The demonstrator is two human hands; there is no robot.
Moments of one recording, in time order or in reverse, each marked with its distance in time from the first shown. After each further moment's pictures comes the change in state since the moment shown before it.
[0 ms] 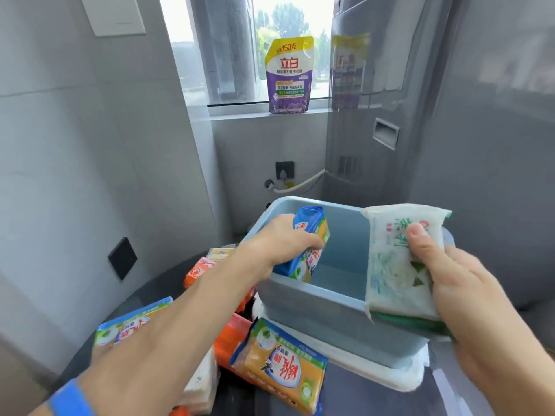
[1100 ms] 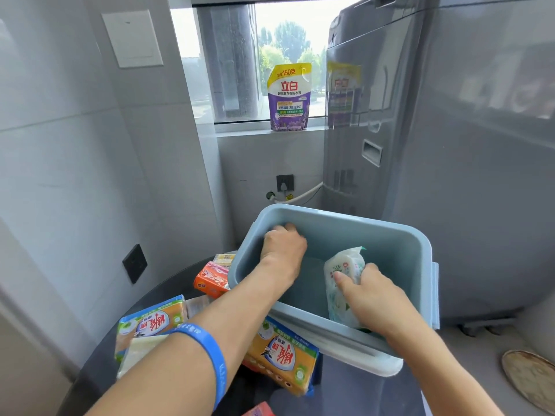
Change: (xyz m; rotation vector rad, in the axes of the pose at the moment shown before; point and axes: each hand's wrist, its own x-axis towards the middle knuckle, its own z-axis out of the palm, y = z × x) left_hand 0.014 -0.011 0.028 1.642 0.254 0.212; right_hand 0.017 0.040 0.017 -0.918 -0.142 0.081
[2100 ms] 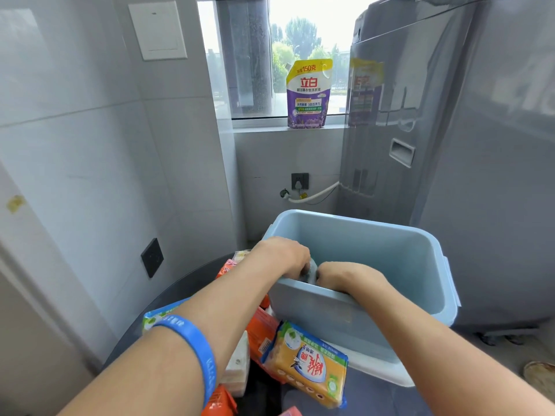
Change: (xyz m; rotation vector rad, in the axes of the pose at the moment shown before) left_hand -0.016 -0.062 -0.003 -0.233 -0.422 0.299; right_hand 0.087 -0.072 0.065 -0.611 -0.554 -0.197
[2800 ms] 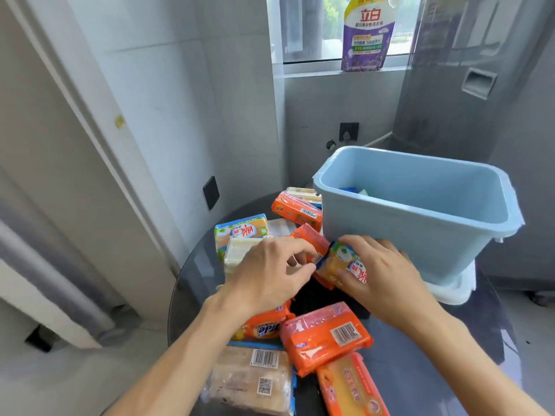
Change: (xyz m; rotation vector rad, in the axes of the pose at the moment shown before) left_hand -0.175 0.021 0.144 -0.792 0.695 -0.074; right_hand -0.119 -0.025 0.135 0.096 0.699 -0.346
